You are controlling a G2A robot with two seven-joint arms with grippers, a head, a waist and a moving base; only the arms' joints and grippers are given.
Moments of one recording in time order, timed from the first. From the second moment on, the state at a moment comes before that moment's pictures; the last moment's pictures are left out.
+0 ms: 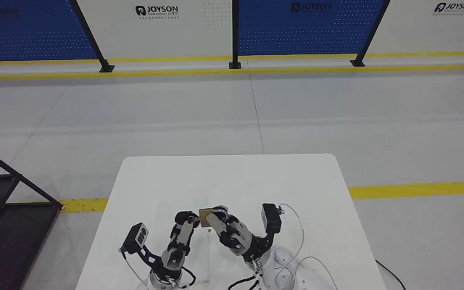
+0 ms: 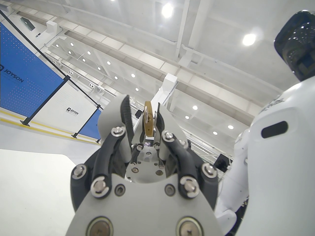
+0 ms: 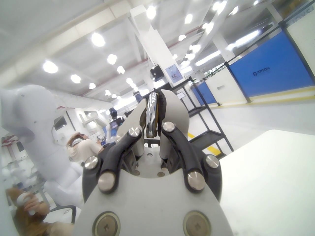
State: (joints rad) left arm 1.92 -1.19 -1.19 -1.71 0.82 -1.01 0.81; right arm -1.52 -1.34 0.80 -1.55 -0.80 -0.86 -0.49
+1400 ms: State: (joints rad) left arm 1.93 -1.21 -1.22 -1.69 0.87 -1.01 0.81; right arm -1.53 -1.35 0.83 -1.56 -0.76 -0.87 -0.42
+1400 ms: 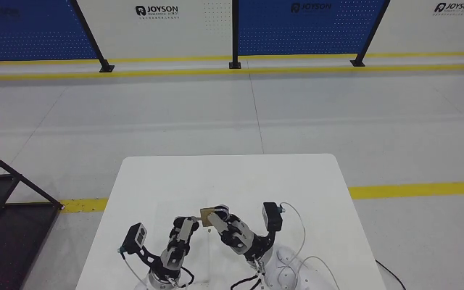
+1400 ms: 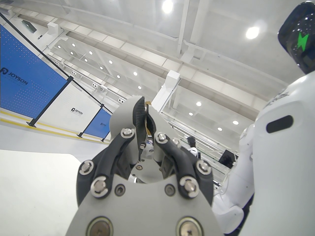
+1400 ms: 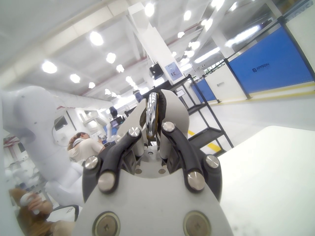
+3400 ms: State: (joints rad) left arm 1.89 -1.19 -1.19 -1.68 1.16 -0.85 0.97; right arm -1.57 -1.32 0.88 -1.61 -0.53 -0.93 -0.17
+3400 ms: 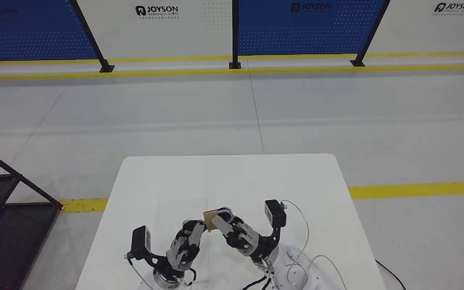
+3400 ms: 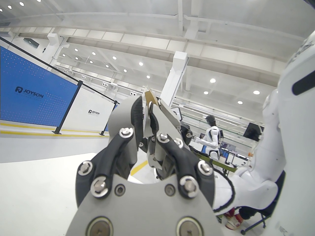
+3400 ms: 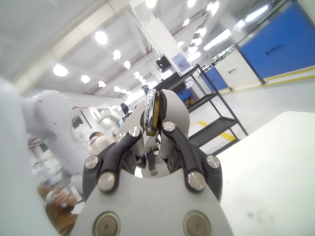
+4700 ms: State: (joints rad) left arm 1.81 -1.14 -1.12 -1.53 1.58 -0.41 1.36; right arm -1.63 -1.28 0.92 -1.70 -0.47 -0.83 0.01
